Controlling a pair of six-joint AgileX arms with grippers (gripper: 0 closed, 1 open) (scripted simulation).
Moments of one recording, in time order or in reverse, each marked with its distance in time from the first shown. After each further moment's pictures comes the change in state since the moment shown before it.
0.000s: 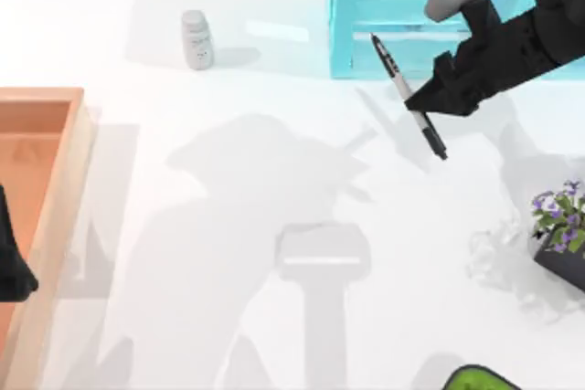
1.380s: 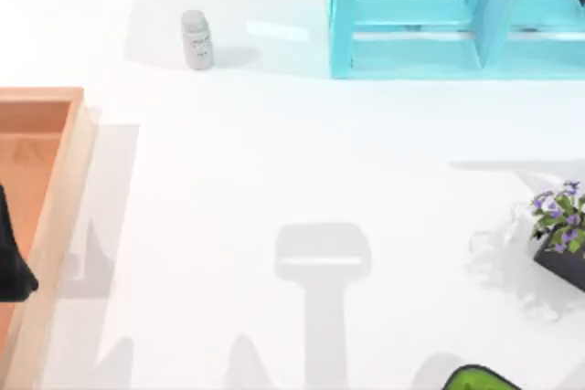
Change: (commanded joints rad) left arm 0.000 0.000 0.000 0.000 0.000 0.000; right arm -0.851 -0.046 -0.338 0.896 -0.953 -0.184
